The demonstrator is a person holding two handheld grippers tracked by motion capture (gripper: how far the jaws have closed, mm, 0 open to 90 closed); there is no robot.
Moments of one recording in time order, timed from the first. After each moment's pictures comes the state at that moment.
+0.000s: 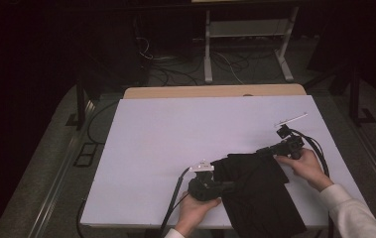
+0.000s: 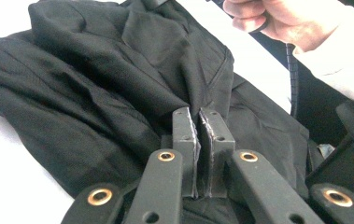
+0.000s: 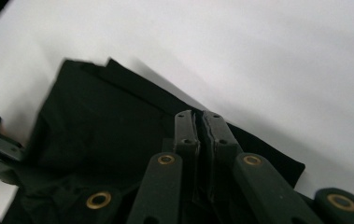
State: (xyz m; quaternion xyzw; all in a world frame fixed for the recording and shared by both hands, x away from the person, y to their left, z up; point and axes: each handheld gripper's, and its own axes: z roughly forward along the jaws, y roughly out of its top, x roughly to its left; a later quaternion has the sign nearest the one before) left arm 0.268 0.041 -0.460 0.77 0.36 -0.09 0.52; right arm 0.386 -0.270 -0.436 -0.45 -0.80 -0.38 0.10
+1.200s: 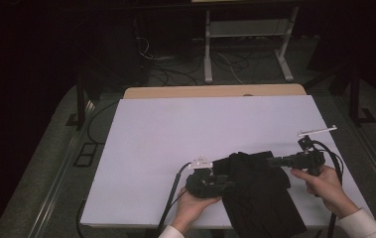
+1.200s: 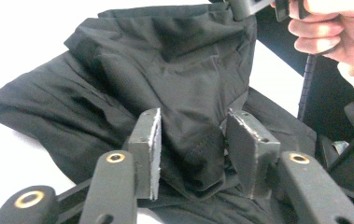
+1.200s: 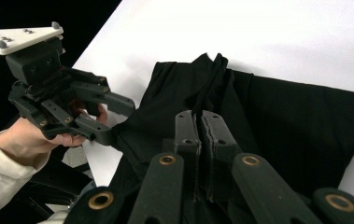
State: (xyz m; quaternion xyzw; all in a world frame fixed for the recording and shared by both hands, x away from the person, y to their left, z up) left arm 0.272 0.046 -0.446 0.78 0.35 -0.06 0.52; right arm 0.318 -0.292 -0.408 -0.45 -0.75 -0.46 0.13
